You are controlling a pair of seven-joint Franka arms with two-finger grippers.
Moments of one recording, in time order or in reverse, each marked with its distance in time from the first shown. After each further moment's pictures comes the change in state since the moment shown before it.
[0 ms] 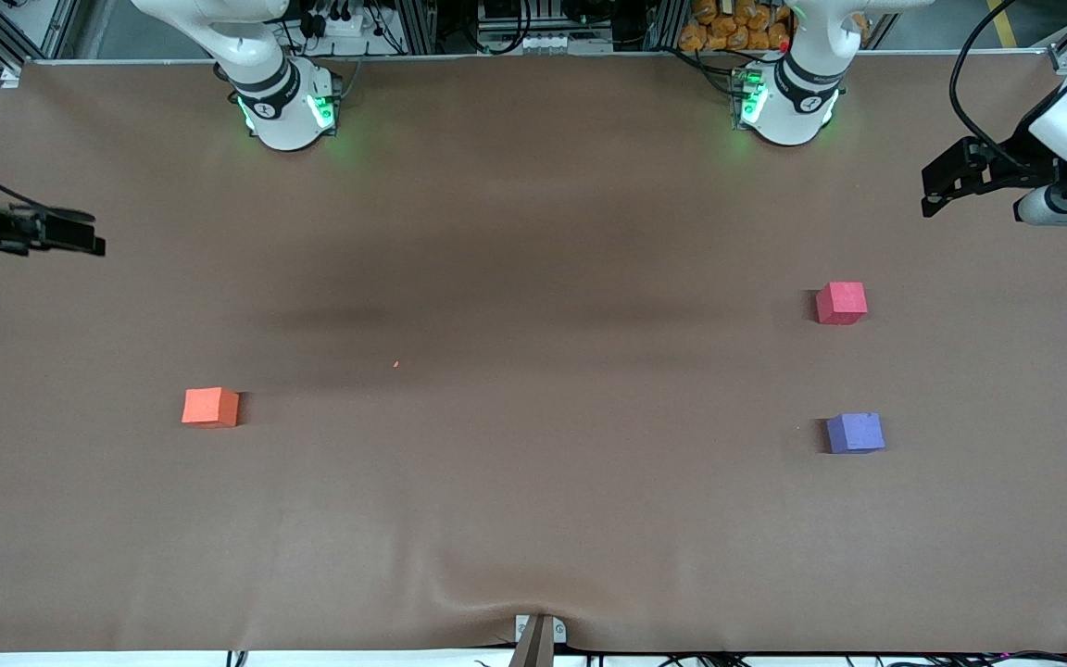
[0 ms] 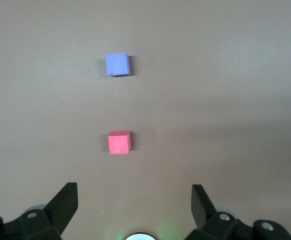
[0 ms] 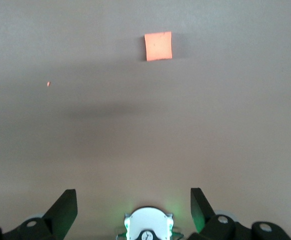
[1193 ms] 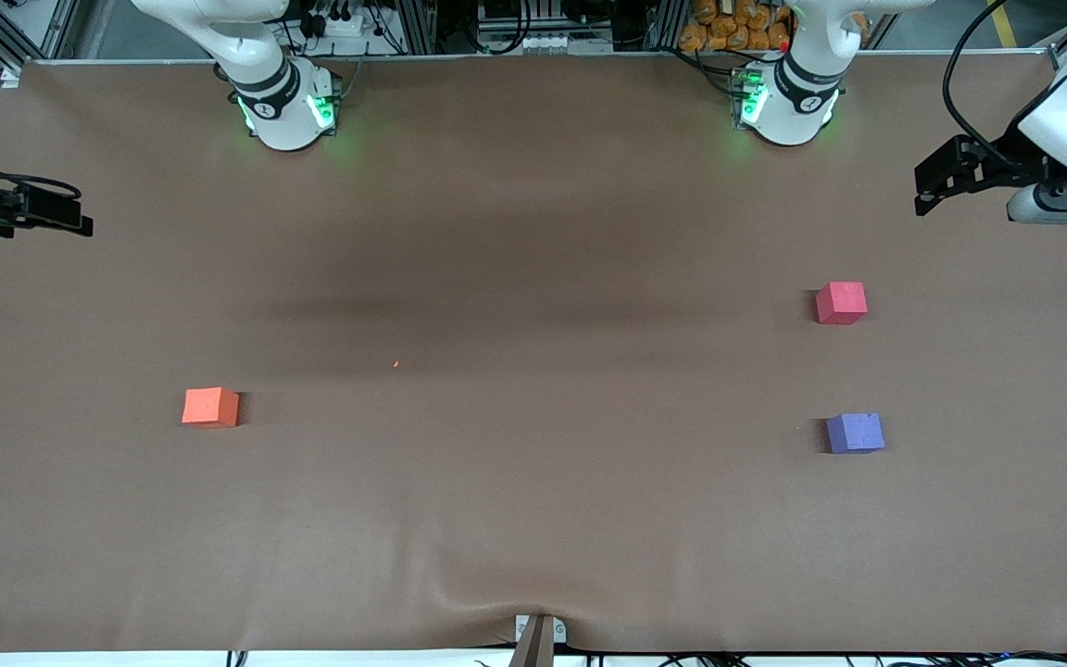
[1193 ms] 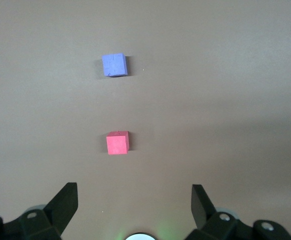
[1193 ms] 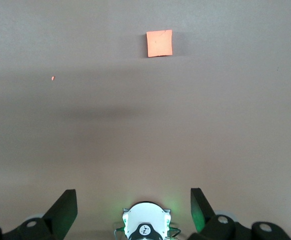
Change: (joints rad) left arm -0.012 0.000 -0.001 0.001 0.000 0.000 0.000; right arm 0.000 -0.063 -0.001 0.010 0.000 -0.060 -0.020
